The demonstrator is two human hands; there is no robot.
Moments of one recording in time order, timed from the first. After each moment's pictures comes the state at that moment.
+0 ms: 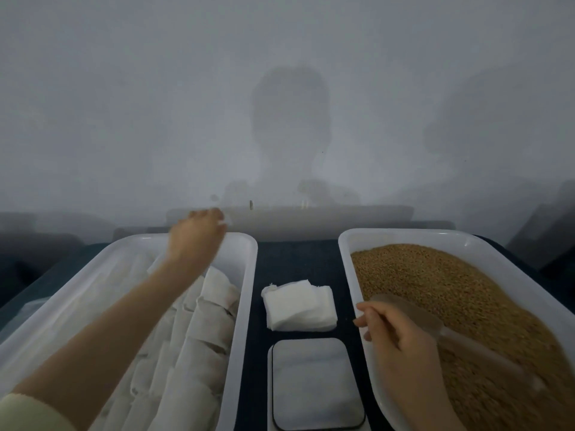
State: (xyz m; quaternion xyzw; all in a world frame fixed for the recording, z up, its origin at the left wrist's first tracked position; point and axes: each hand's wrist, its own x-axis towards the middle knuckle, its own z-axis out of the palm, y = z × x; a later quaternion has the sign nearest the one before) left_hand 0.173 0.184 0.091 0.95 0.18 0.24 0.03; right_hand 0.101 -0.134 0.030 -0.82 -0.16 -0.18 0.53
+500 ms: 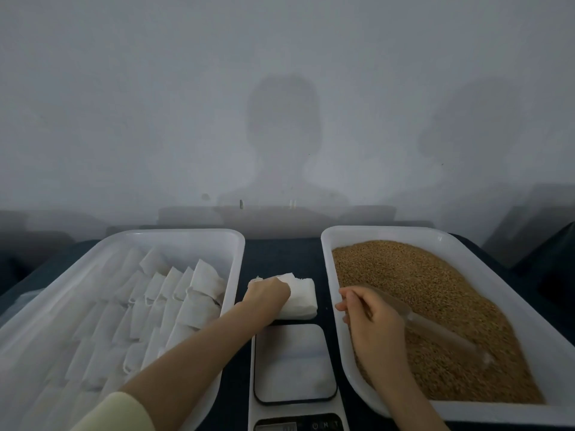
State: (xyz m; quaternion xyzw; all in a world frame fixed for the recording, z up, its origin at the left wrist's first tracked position) left_hand 0.173 0.047 0.018 0.98 0.03 -0.17 -0.11; right_hand 0.105 -0.141 0.027 -0.80 -0.11 -0.16 0.57
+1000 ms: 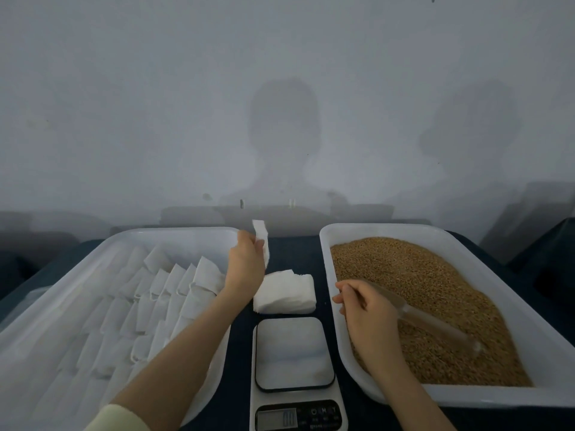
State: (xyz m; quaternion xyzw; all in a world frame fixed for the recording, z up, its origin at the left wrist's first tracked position) left_hand 0.151 0.069 0.048 0.85 0.19 0.25 0.42; right_hand 0.107 -0.143 0.026 -0.80 -0.10 -0.13 0.57
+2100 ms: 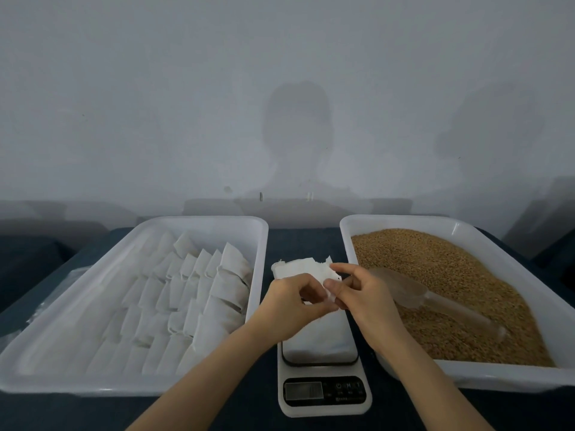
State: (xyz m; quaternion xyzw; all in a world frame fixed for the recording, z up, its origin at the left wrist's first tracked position) left_hand 0.053 0.035 0.027 0.87 -0.07 0.14 0.47; right_hand 0.092 -0.113 0.033 -0.75 -0.15 0.02 0.64
